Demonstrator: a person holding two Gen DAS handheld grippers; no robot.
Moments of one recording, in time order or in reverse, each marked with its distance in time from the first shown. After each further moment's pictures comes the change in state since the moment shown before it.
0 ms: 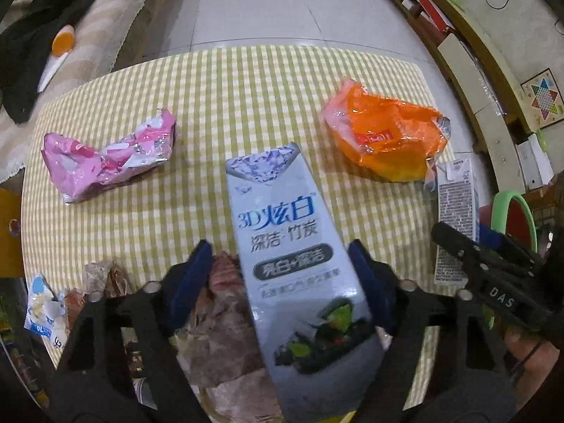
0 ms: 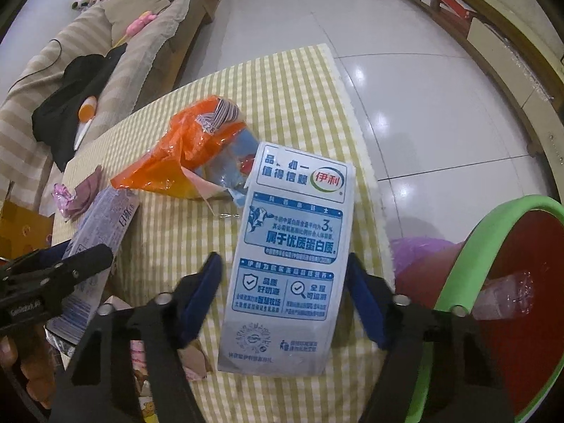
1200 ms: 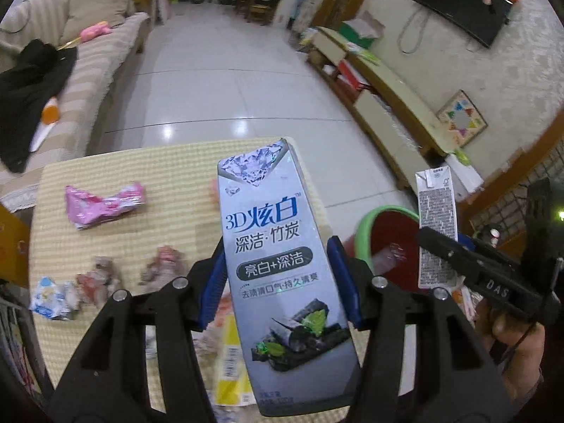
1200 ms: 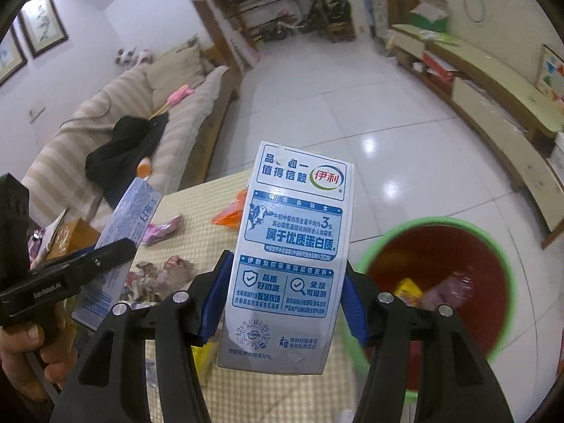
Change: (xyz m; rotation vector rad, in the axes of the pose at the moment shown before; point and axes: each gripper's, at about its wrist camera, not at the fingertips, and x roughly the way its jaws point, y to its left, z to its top) left arm -0.158 -0.062 -0.066 0.127 -0.328 -0.247; right arm -0.196 -0.021 -0.071 -0.001 -0.335 0.076
